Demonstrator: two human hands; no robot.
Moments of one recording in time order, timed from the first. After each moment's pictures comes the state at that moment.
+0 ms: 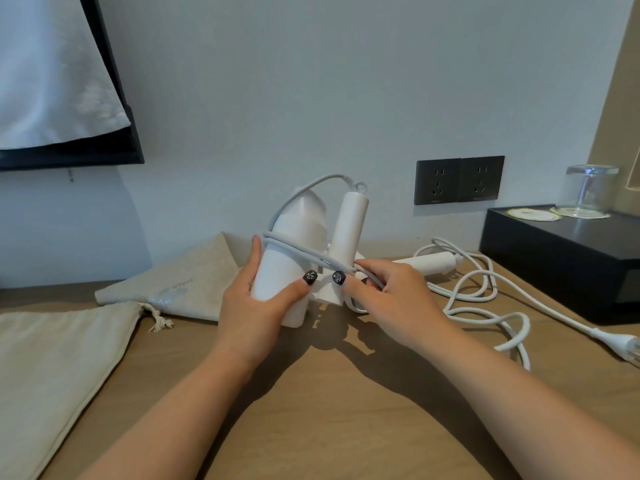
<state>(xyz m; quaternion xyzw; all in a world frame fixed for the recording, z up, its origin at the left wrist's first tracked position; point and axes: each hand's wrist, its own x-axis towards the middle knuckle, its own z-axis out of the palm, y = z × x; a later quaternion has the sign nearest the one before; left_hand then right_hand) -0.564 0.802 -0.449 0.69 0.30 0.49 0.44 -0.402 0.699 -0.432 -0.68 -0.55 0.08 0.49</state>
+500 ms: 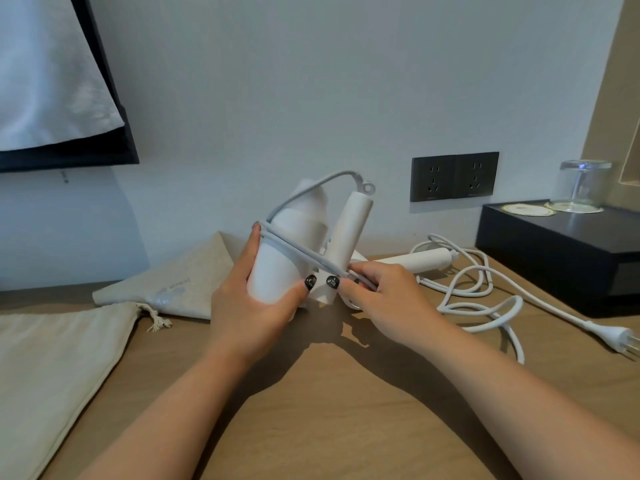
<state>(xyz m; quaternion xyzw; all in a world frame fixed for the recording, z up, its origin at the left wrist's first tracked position) -0.570 0.799 -0.446 0.75 0.33 0.48 0.29 -0.399 0.703 -0.436 -0.68 -0.56 0.09 0.47</state>
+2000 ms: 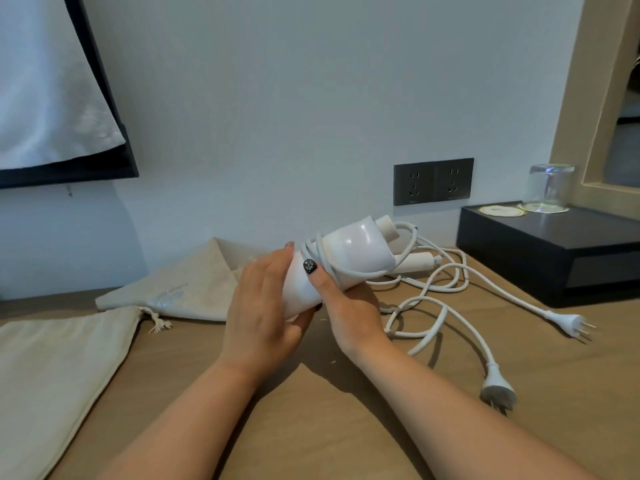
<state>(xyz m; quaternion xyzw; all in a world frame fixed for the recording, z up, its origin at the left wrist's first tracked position) -0.560 0.793 -0.460 0.84 0.15 0.52 -0.06 -0.444 0.707 -0.452 -0.53 -0.40 0.22 0.71</state>
